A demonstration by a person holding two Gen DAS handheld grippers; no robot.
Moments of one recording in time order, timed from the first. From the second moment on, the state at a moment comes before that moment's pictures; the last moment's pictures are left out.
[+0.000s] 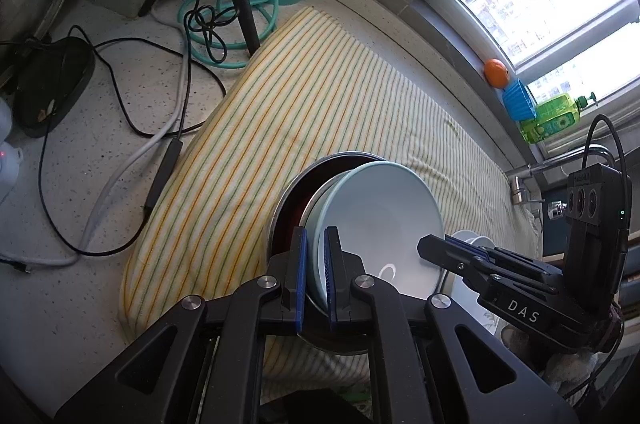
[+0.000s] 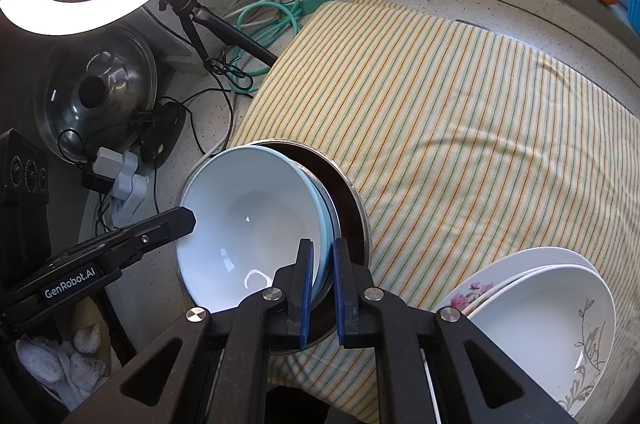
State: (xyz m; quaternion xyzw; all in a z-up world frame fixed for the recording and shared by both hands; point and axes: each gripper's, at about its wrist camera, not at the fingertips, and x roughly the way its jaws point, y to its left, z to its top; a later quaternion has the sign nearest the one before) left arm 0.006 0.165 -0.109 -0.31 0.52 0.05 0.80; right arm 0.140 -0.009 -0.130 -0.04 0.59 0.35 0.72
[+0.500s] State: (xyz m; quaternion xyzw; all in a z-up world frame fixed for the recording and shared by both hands) left arm 0.001 0.165 -0.096 -0.28 0.50 0.06 0.82; right arm 0.142 -0.026 -0.111 -0.03 0.57 0.35 0.74
